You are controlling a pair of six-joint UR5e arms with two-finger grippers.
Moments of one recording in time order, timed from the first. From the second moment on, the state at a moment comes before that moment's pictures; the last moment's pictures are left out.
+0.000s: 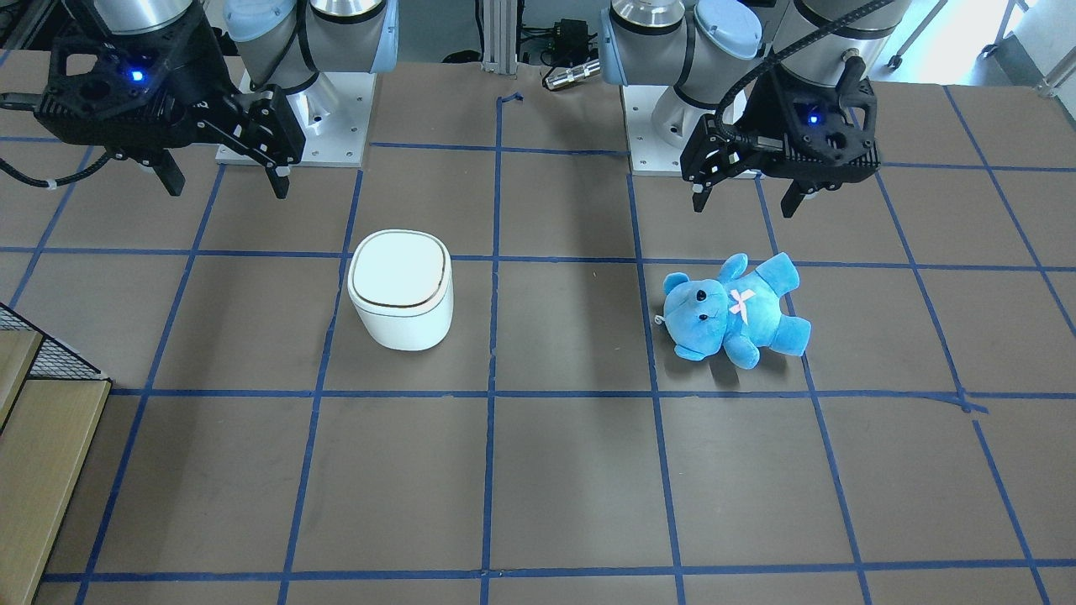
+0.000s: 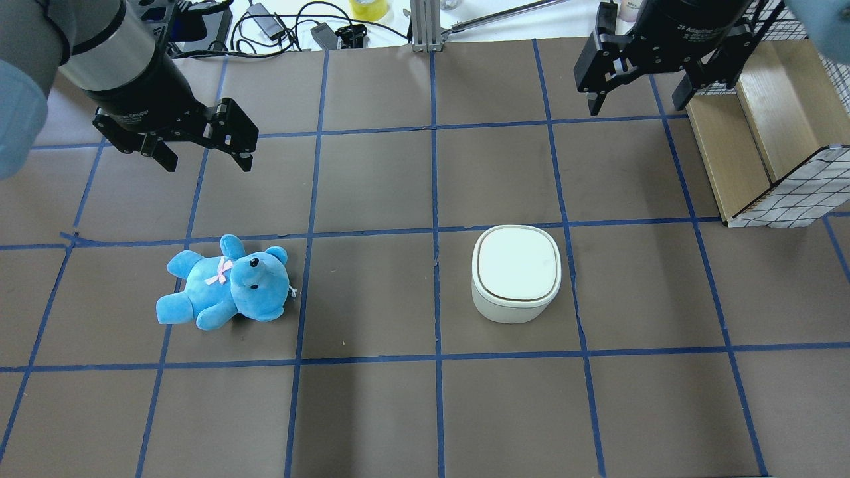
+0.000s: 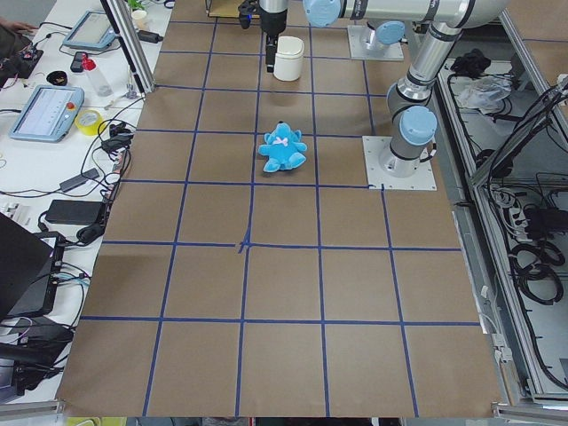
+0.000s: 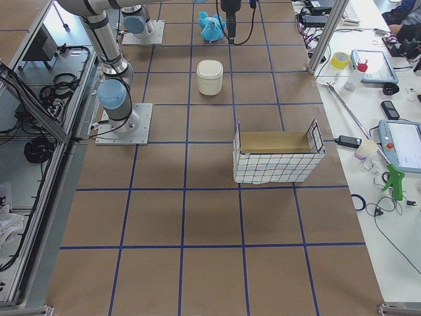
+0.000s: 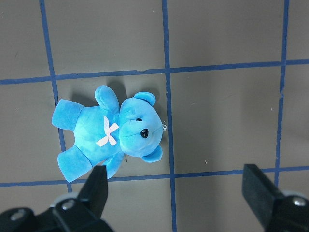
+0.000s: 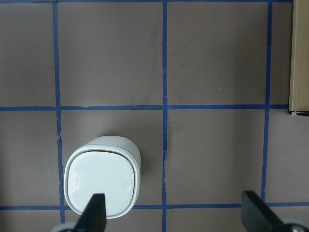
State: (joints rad) left arm -1.54 -1.52 -1.60 -1.55 1.57 0.07; right arm 1.60 -1.56 1.43 -1.51 -1.59 0.02
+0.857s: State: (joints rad) left arm -1.54 -1.52 -1.60 -1.55 1.57 0.07; right arm 1.60 -1.56 1.44 -1.51 -1.58 0.02
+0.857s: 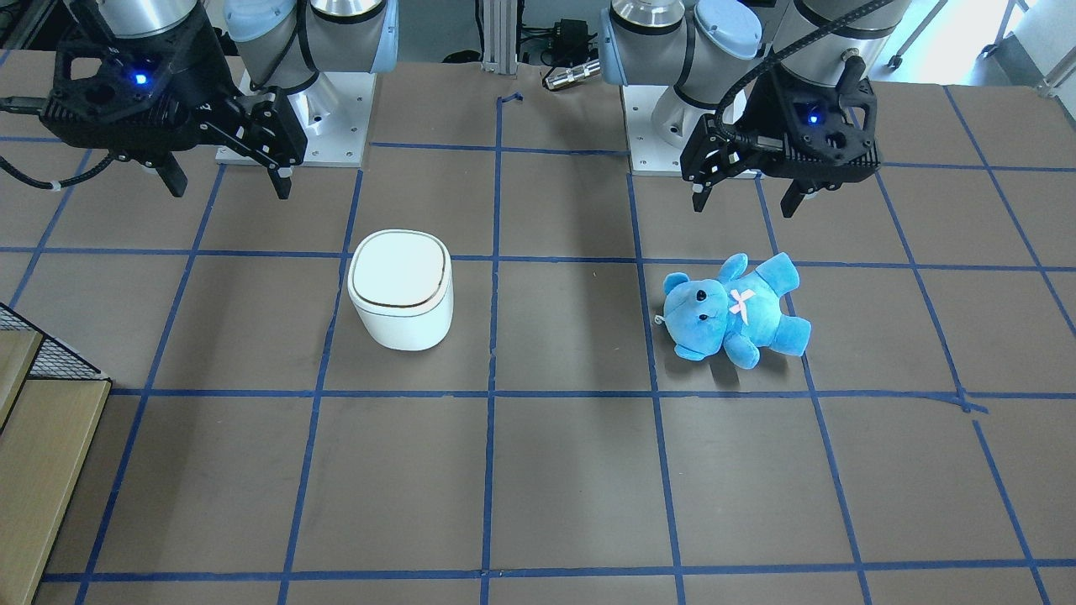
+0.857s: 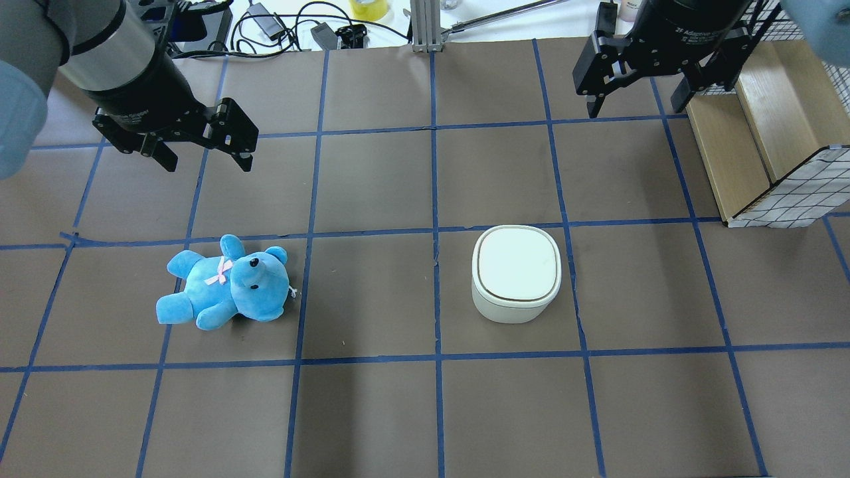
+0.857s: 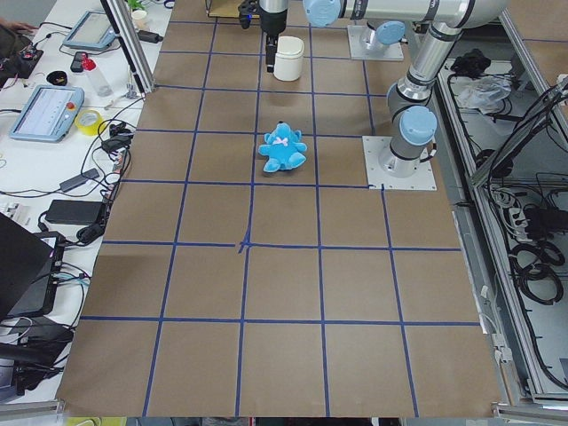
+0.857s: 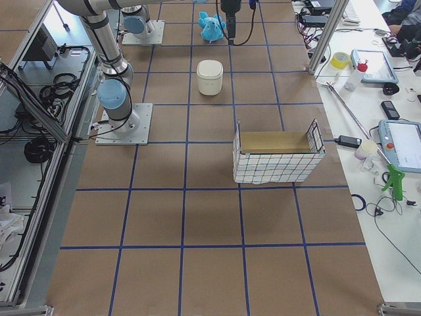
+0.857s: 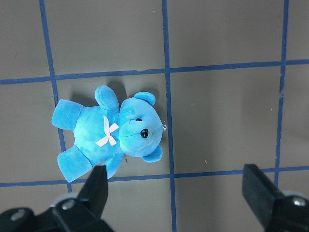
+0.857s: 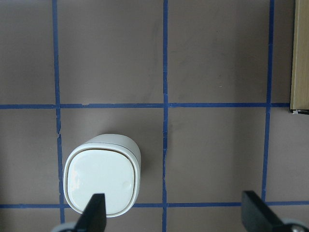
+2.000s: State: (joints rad) left arm -1.54 -1.52 -1.60 -1.55 1.57 0.07; right arm 1.76 -1.53 1.85 -1.85 -1.53 0.16
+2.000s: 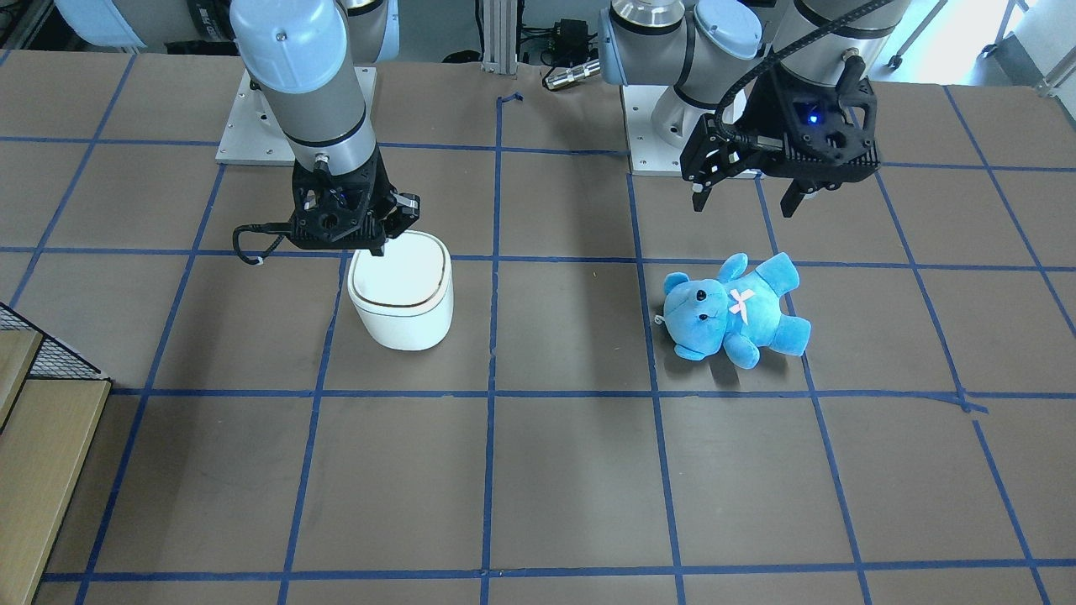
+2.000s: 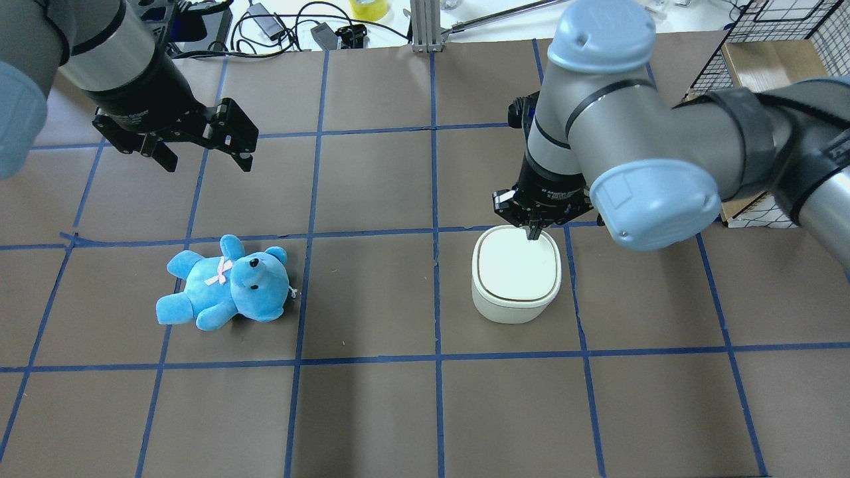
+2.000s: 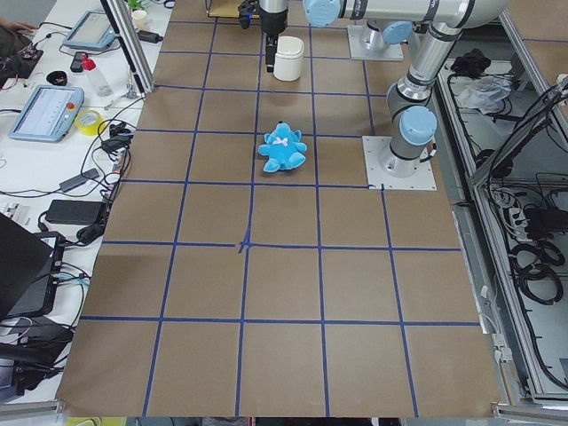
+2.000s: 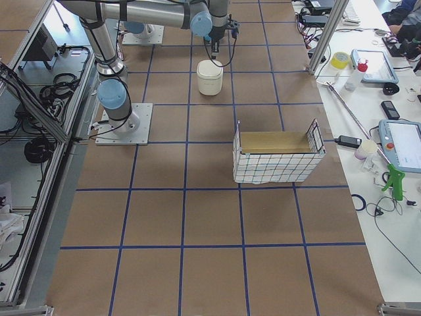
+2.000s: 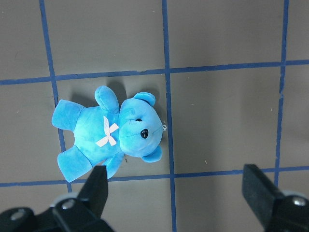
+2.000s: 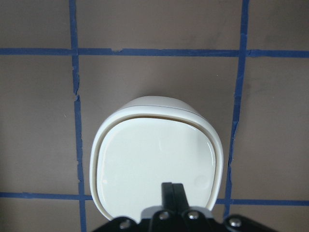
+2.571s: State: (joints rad) left arm -1.54 -1.52 -1.60 -1.55 1.57 0.07; right arm 1.76 -1.51 1.97 -1.97 -1.54 0.17
